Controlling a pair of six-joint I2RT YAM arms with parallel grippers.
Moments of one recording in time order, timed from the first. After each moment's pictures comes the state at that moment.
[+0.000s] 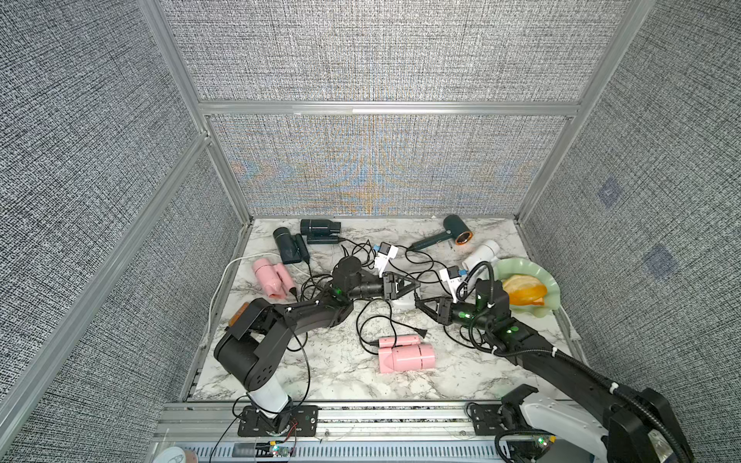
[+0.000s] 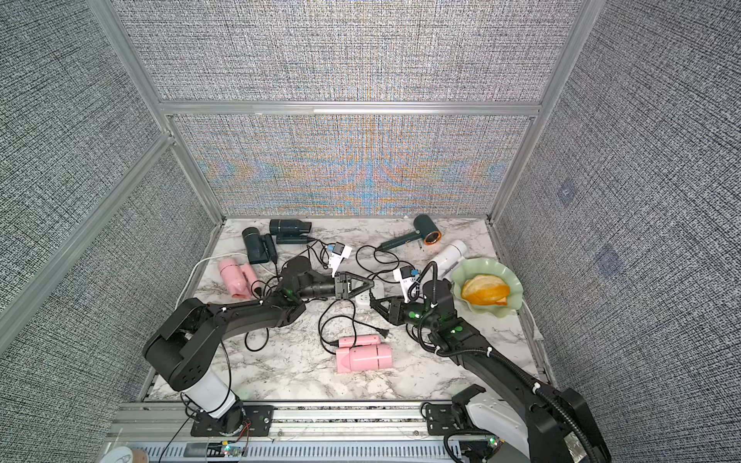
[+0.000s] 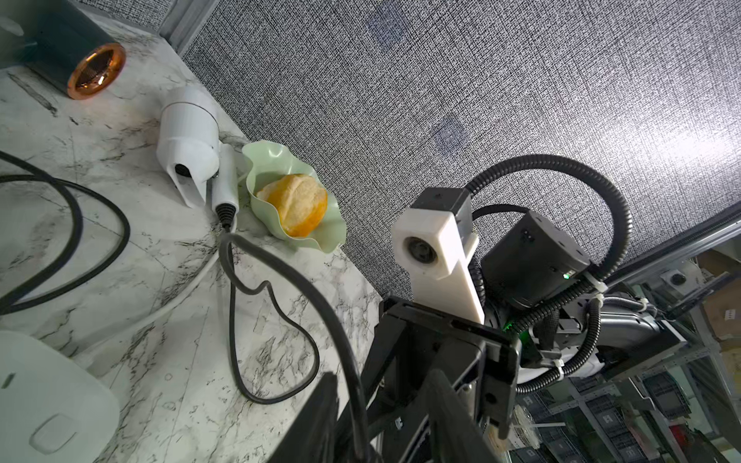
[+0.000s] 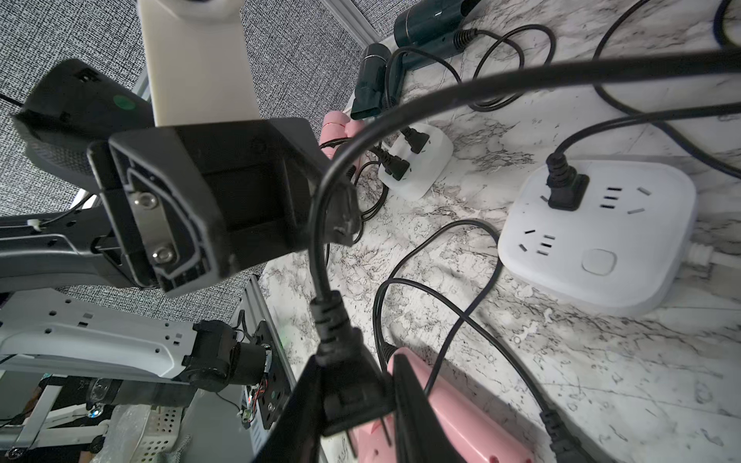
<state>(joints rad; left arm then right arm) -0.67 1.68 0.85 0.81 0.87 -0.86 0.48 1.04 0.50 0.17 -0.60 0.64</state>
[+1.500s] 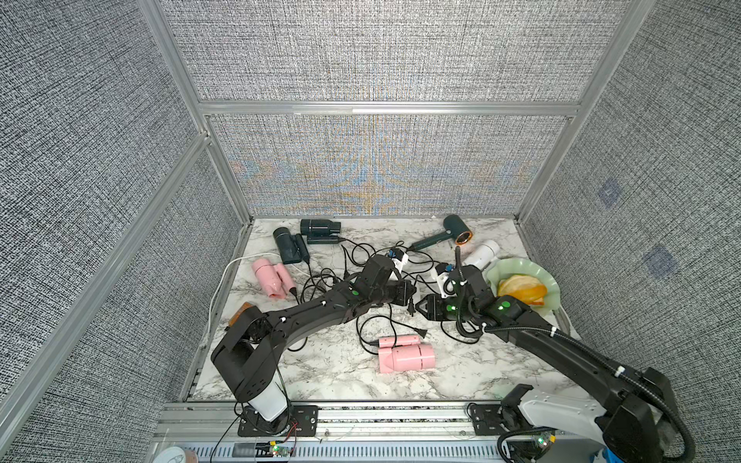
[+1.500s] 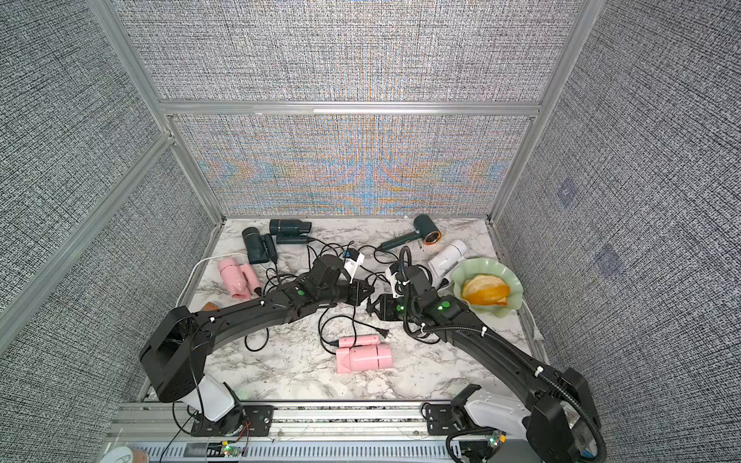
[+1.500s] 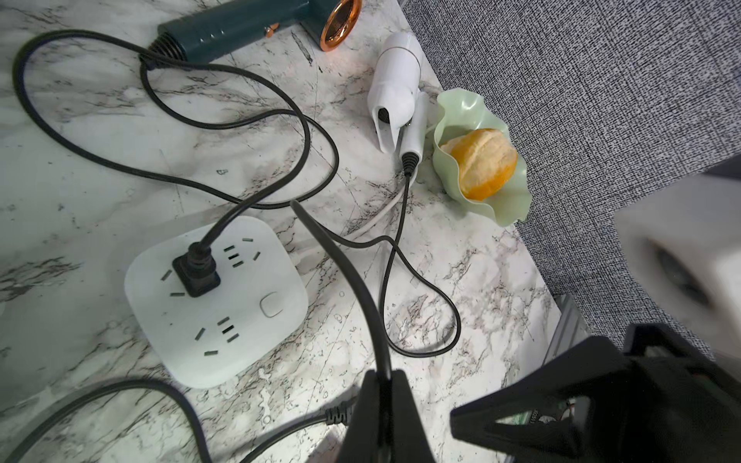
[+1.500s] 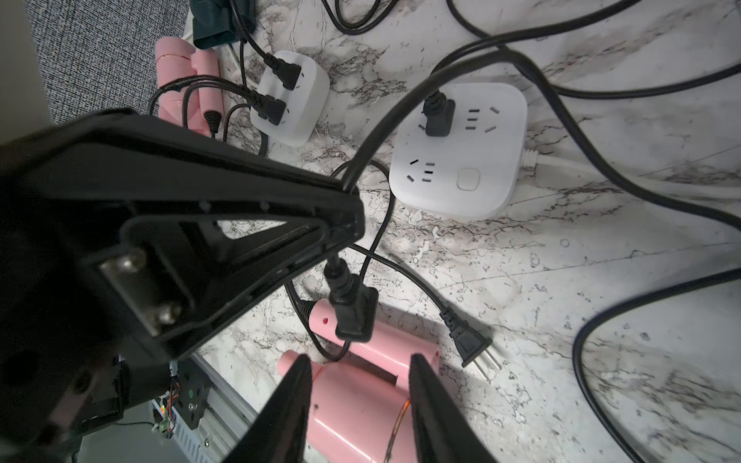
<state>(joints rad) -0.85 1.62 1.07 -0.03 0.27 -0.56 0.63 1.18 0.86 -0.48 -0.22 0.58</state>
